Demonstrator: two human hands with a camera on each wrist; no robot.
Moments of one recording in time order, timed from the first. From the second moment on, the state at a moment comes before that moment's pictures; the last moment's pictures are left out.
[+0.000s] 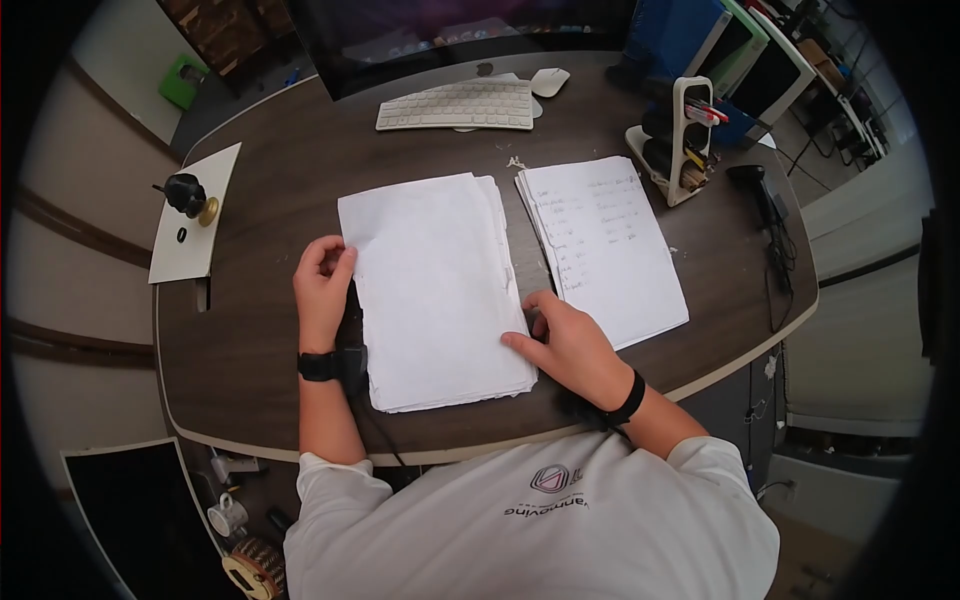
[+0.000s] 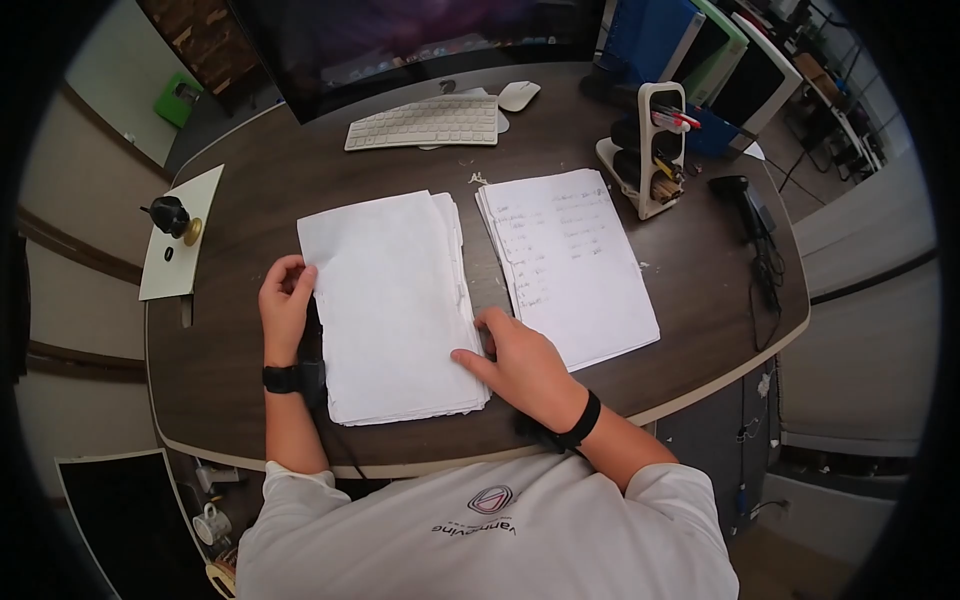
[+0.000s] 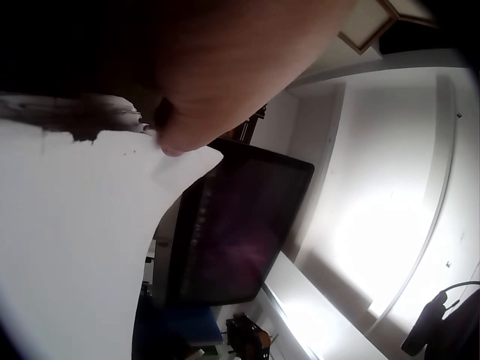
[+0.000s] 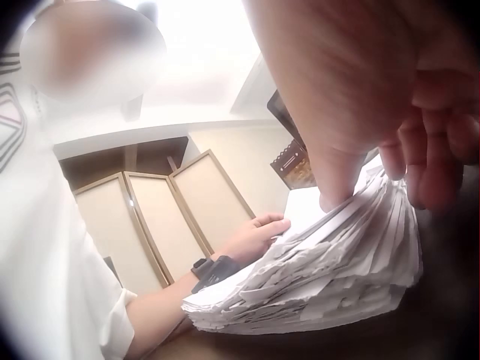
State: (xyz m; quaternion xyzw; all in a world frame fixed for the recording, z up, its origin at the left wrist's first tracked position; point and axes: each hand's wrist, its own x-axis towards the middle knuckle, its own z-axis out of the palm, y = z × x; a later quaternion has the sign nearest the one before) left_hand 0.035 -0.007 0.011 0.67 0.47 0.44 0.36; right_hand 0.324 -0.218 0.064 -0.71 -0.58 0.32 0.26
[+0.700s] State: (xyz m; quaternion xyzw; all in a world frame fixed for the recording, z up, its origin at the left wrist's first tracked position) left_hand 0.041 -0.010 0.012 0.59 0.43 0.46 0.51; right_hand 0.432 -0.227 0.066 -0.69 -0.35 0.27 0.57
